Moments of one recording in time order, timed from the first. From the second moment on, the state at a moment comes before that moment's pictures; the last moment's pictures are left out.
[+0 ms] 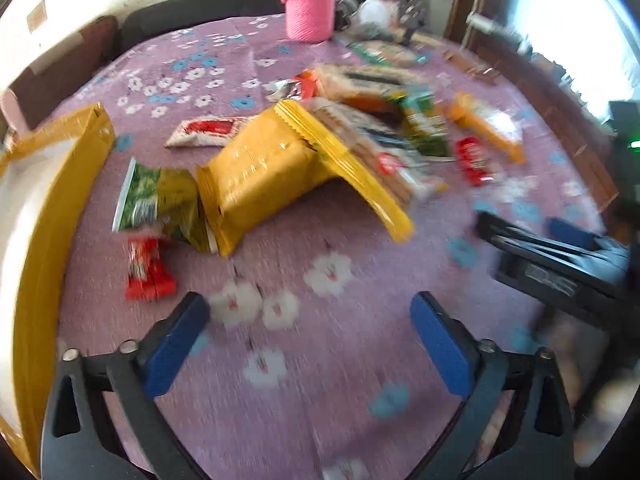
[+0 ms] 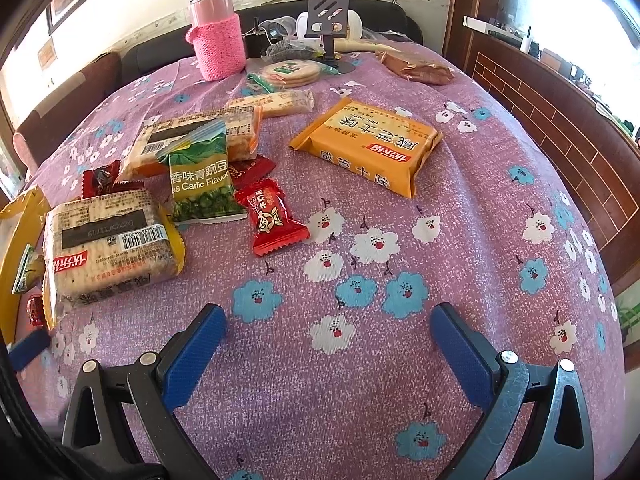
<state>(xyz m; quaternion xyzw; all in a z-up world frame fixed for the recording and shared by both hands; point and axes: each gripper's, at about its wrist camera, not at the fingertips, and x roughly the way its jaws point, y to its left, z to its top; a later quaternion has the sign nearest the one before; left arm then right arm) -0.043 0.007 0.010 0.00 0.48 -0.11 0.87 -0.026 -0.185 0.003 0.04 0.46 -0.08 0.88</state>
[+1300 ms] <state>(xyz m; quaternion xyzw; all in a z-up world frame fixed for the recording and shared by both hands) -0.091 0.151 0.061 -0.12 0.39 -0.19 0.89 0.027 -0.096 0.033 0.13 0.60 0.22 0.76</state>
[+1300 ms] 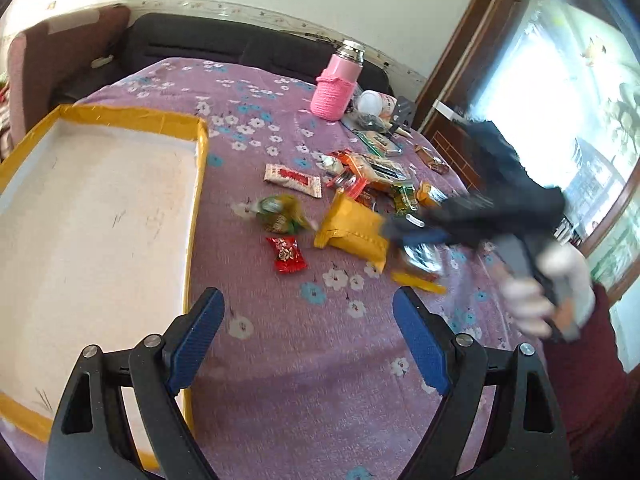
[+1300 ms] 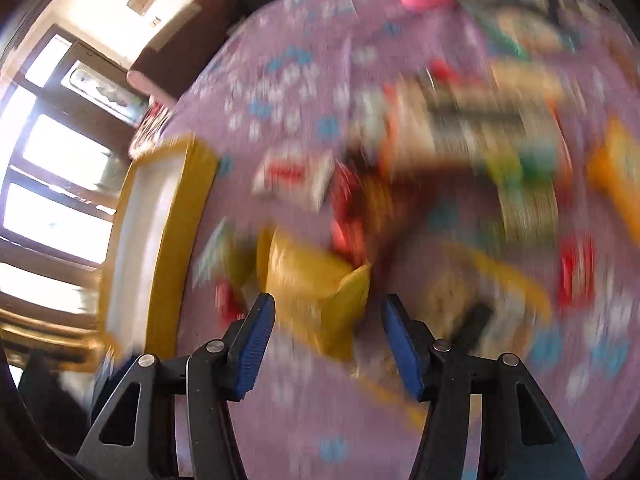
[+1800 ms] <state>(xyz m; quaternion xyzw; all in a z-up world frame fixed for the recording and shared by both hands) -0.048 0.082 0.047 -0.09 0.46 -0.21 0.86 -0.011 -0.144 0.031 0.08 0.49 0.06 0.86</state>
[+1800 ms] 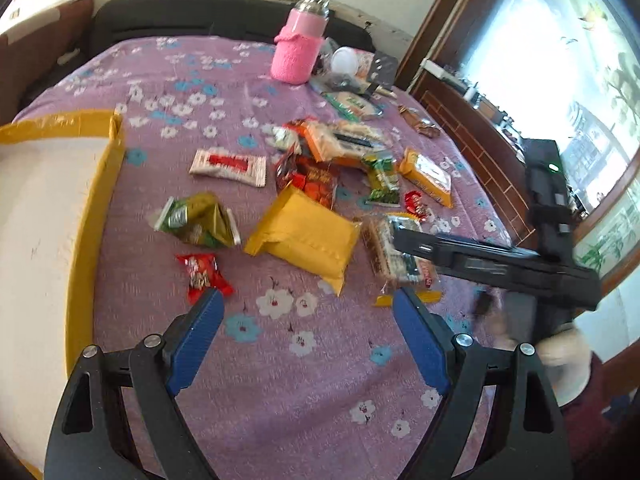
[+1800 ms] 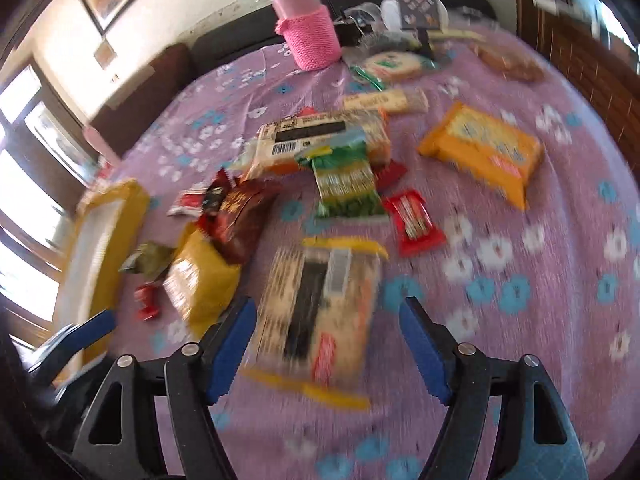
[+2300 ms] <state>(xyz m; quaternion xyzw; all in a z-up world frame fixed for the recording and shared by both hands) 0.011 0.056 0.027 -0.17 0.52 -0.16 0.82 -0.019 -0.145 0.012 0.07 0.46 0.05 0.89</state>
